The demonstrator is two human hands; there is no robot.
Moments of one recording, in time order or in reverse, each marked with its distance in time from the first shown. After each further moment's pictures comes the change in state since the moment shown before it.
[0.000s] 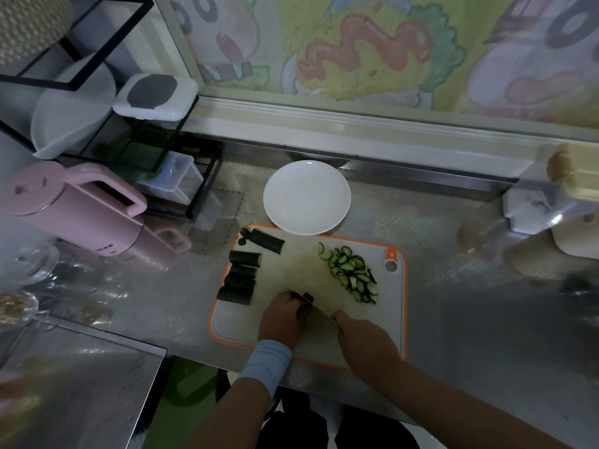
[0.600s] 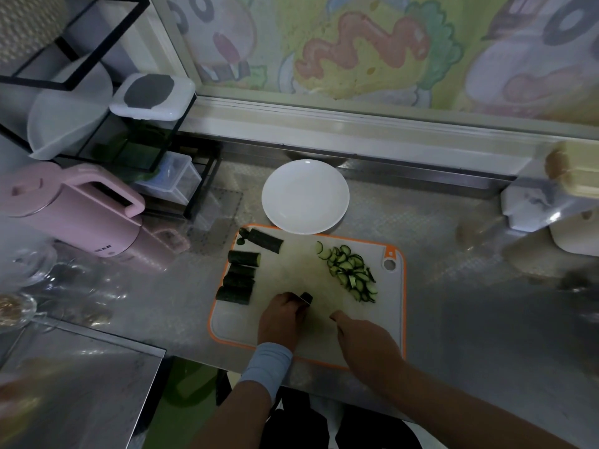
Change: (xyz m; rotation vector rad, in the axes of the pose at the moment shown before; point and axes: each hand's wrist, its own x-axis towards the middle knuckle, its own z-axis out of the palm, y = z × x) left_hand -0.001 0.007 -0.004 0.073 0.037 0.048; right_hand -0.007 -0.003 -0.008 -0.028 0.023 -0.043
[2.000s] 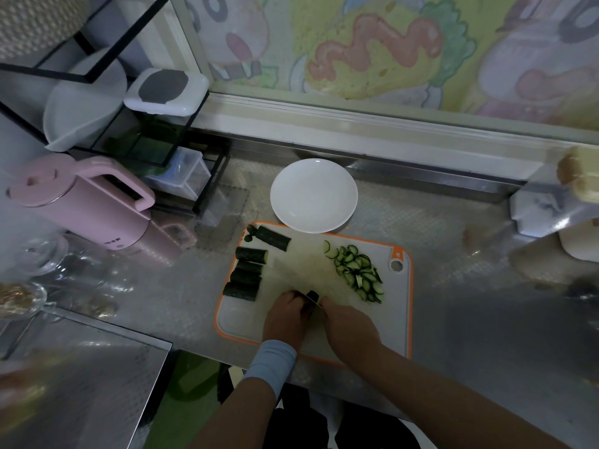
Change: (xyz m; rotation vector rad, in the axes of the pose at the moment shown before) left_hand -0.004 -0.008 0.005 -0.075 -0.029 -0.057; right_hand 0.041 -0.007 0.040 -0.075 0.125 -0.055
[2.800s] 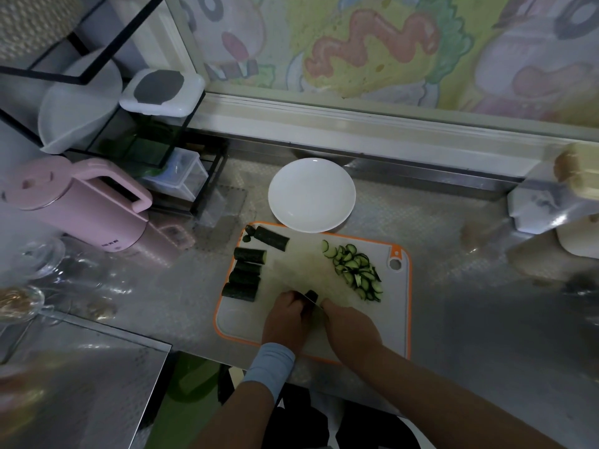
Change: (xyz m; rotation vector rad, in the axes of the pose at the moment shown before) left_hand -0.005 0.000 0.001 0.002 0.001 0.025; right_hand -0.007 -0.007 -0.013 0.124 -0.066 0.058
